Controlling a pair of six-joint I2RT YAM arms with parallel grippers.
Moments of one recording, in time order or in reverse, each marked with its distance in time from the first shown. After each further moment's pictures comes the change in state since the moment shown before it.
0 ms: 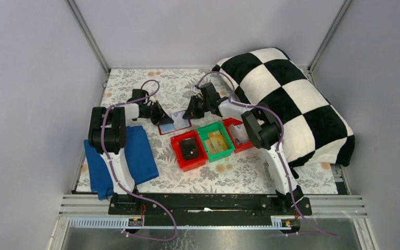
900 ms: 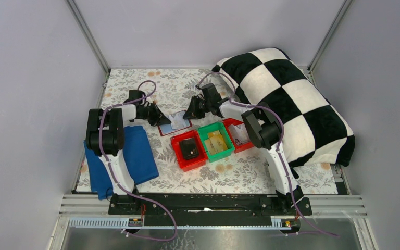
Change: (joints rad) left arm 0.023 -0.037 -0.030 -0.018 -0.007 0.003; right arm -0.011 -0.002 -0.027 0.043 -0.019 0.004
